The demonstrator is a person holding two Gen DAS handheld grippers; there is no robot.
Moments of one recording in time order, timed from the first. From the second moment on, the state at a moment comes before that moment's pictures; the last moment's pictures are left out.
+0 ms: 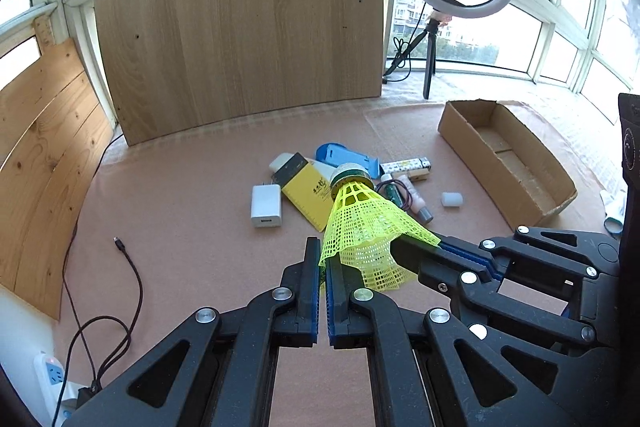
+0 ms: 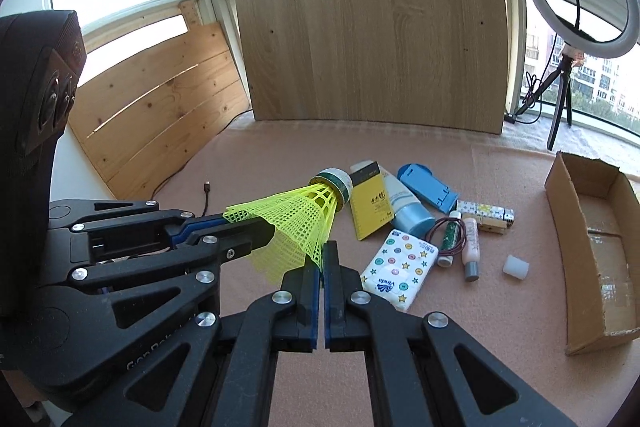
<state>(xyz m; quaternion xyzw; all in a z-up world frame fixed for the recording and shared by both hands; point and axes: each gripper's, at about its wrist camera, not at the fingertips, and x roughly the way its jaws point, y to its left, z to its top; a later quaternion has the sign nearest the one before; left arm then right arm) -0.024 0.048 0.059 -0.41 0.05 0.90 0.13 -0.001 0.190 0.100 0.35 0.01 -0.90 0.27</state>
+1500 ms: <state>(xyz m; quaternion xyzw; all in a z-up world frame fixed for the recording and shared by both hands) -0.034 0.269 0.047 -0.43 0.05 0.90 0.01 -0.078 0.470 0.095 0.38 -0.02 -0.90 0.22</state>
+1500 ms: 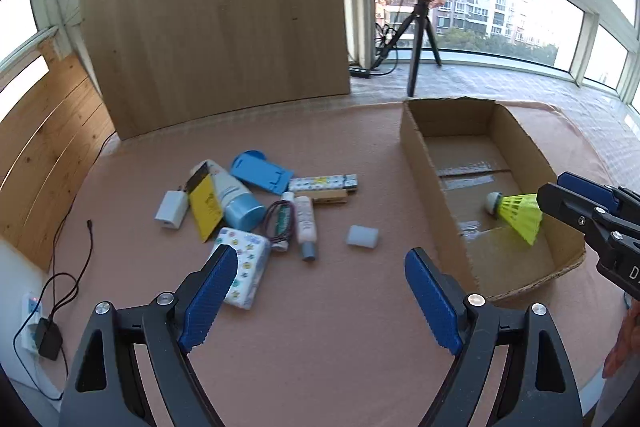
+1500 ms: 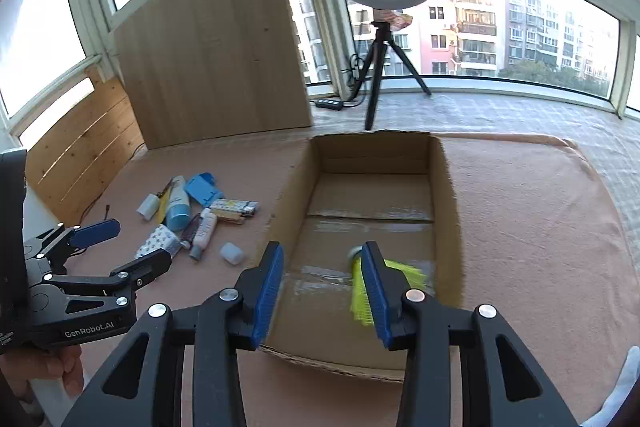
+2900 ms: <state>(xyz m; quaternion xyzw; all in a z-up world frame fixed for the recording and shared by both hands) 0.001 0.098 0.009 -0.46 -0.09 0.88 0.08 -0.118 0.328 -0.022 0.47 0.05 -0.87 0.14</state>
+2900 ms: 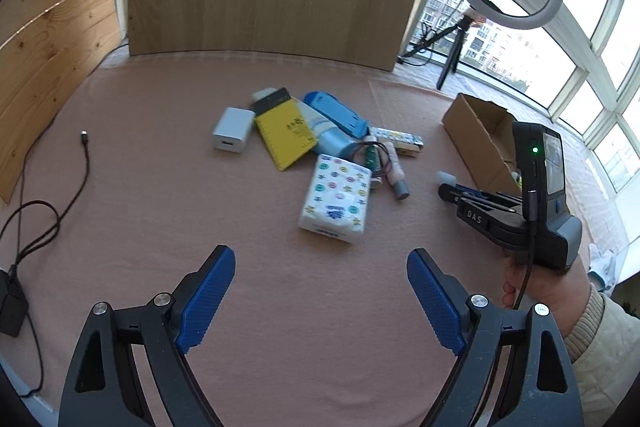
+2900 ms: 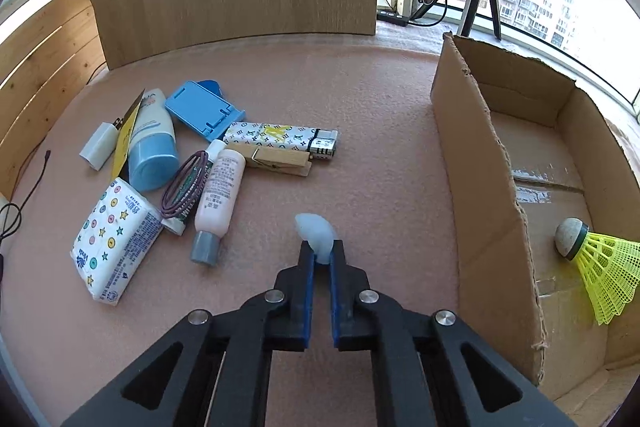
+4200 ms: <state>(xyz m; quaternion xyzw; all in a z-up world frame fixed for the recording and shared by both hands) -0.071 0.171 -0.070 -0.45 0.00 0.89 0.07 -0.064 0.400 -0.024 0.48 0.01 -0.85 0.21</state>
